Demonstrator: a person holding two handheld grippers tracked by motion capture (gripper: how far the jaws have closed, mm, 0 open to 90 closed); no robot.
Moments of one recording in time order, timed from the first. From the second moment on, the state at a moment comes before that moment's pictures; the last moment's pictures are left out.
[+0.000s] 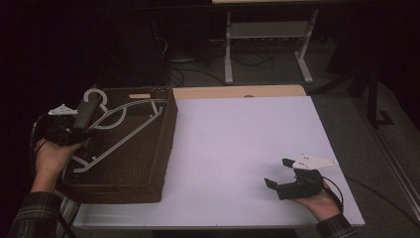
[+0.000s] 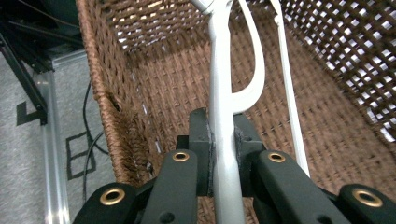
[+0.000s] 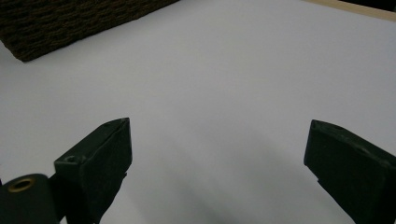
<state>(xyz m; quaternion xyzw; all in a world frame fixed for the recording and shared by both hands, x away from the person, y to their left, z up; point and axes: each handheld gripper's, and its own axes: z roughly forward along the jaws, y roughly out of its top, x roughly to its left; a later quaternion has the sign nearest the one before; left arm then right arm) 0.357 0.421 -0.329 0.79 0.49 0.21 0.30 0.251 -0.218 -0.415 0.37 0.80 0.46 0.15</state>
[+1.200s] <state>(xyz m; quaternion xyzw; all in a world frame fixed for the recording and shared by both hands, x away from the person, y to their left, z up) 0.329 0.293 -0.296 0.79 0.41 0.16 0.43 0.253 -0.217 -0.411 0.36 0.79 0.46 0.15</state>
